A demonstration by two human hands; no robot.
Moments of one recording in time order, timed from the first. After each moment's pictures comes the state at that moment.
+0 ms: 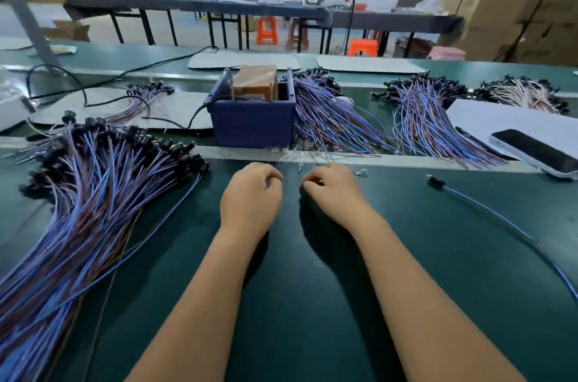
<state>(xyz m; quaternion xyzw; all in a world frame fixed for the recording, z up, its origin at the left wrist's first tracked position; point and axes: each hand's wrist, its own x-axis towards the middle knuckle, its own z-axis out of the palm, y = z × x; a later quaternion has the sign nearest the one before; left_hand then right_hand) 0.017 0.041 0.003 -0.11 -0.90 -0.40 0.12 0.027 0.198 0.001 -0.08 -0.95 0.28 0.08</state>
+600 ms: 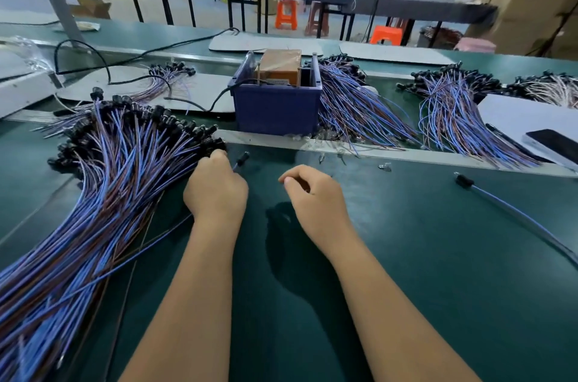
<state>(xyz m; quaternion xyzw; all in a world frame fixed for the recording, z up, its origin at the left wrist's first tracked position) 0.004 -0.020 0.003 0.10 -0.95 -0.26 0.15 0.058 0.120 -0.004 0.00 -0.85 0.50 0.15</state>
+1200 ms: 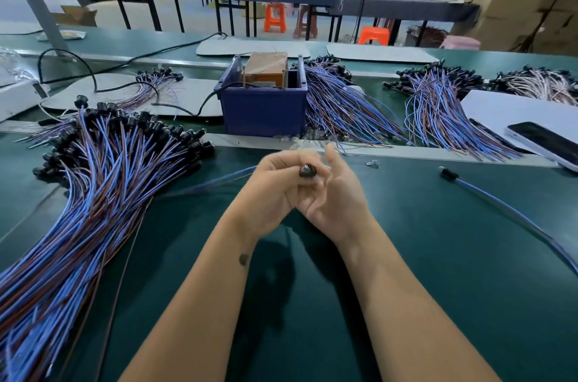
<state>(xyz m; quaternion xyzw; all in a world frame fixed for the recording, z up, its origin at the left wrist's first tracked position) 0.042 0.035 0.030 -0.29 -0.46 -0.81 -0.22 0.052 0.150 0.014 -0.01 -0.34 0.93 -0.09</state>
